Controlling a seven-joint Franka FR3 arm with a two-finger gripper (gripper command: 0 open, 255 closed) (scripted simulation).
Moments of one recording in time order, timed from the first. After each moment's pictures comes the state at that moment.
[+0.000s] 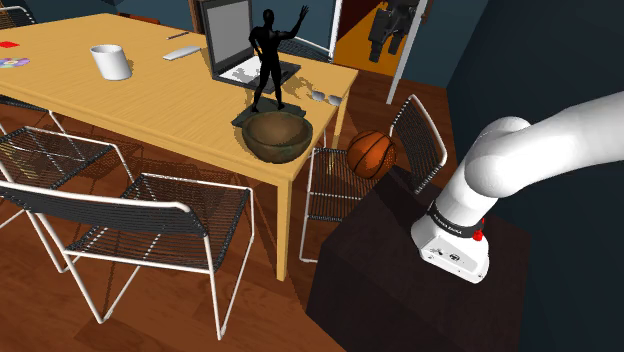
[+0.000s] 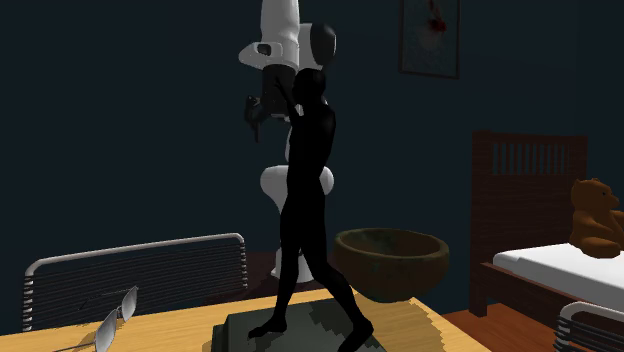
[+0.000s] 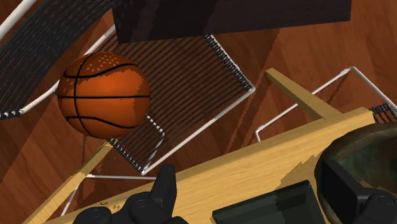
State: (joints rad) arm -0.01 -0.75 -0.01 -2.32 -0.02 1.62 0.02
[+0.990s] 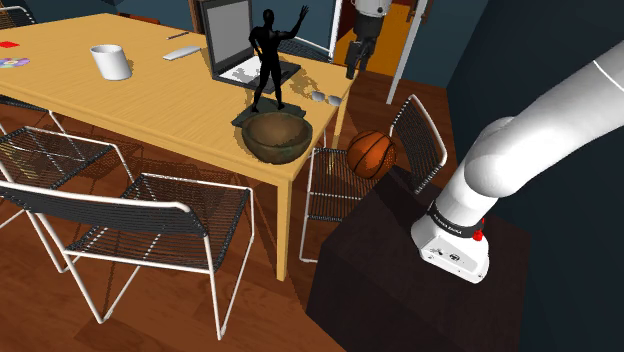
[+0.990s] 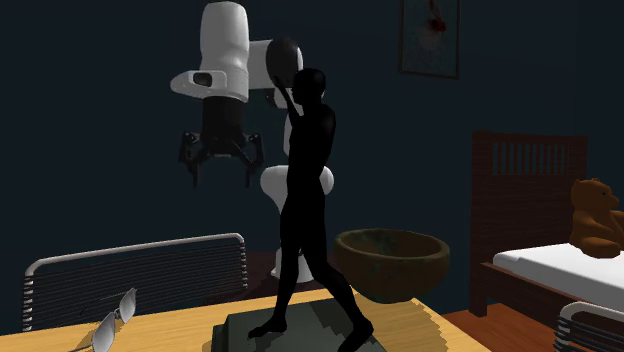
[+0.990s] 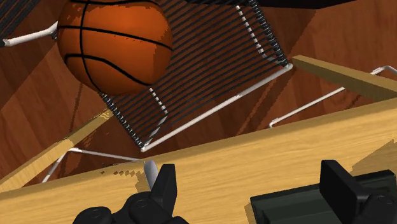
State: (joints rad) arm -0.02 -0.38 -0.18 -2.29 -0.08 1.95 -0.27
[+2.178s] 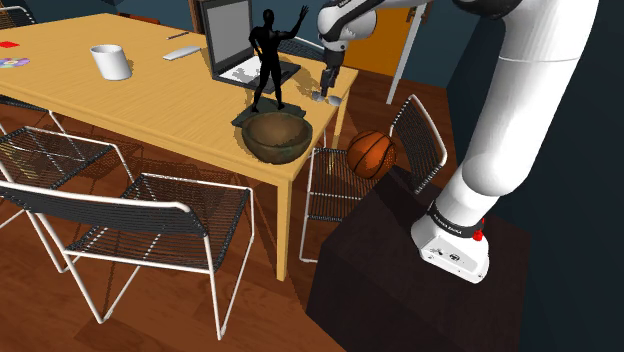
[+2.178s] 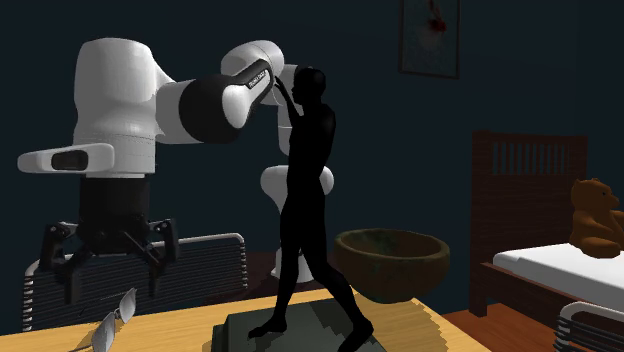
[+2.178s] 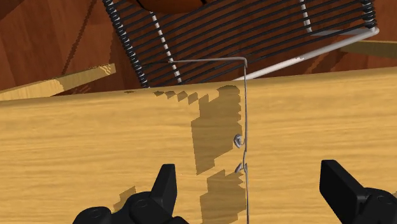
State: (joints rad) arm -0.06 0.26 -0.27 -1.92 0.09 2.21 -0.67
